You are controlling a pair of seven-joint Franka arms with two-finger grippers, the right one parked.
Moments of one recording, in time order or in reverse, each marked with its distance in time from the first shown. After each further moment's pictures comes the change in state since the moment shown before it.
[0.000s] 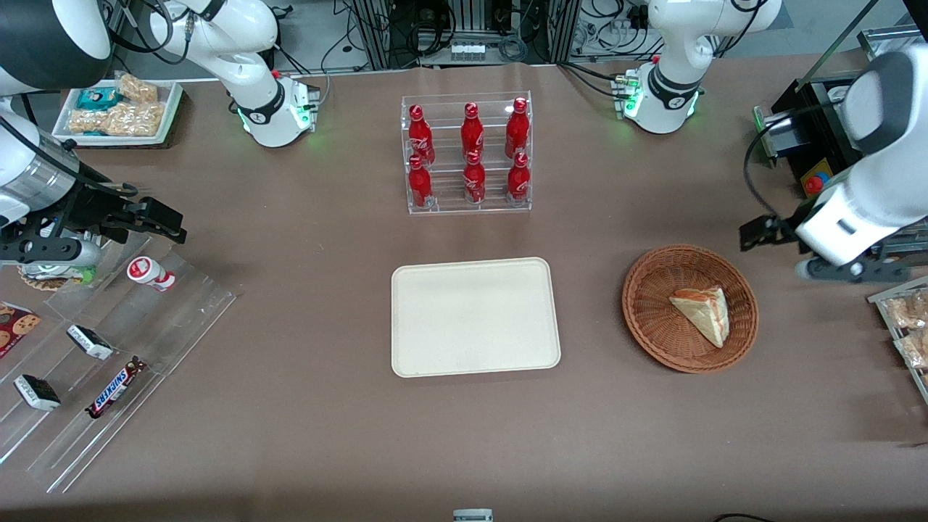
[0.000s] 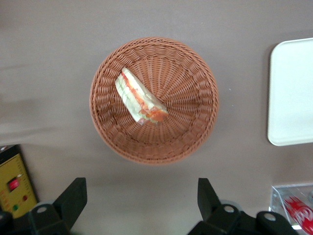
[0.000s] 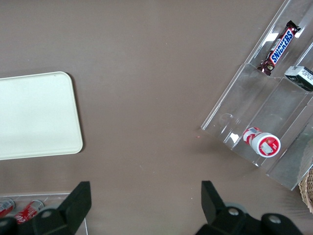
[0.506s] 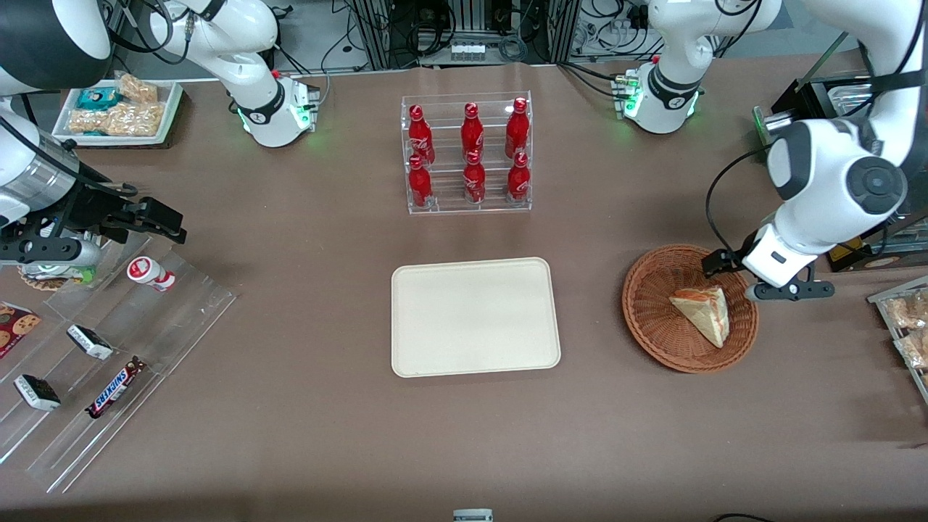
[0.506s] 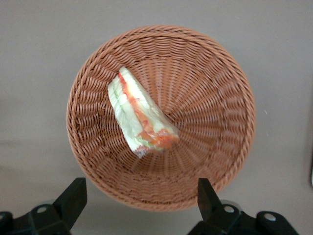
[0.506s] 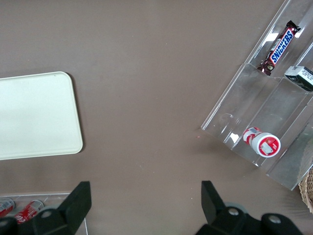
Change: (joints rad) arm 0.003 0.014 0.013 -0.355 0.000 0.462 -0.157
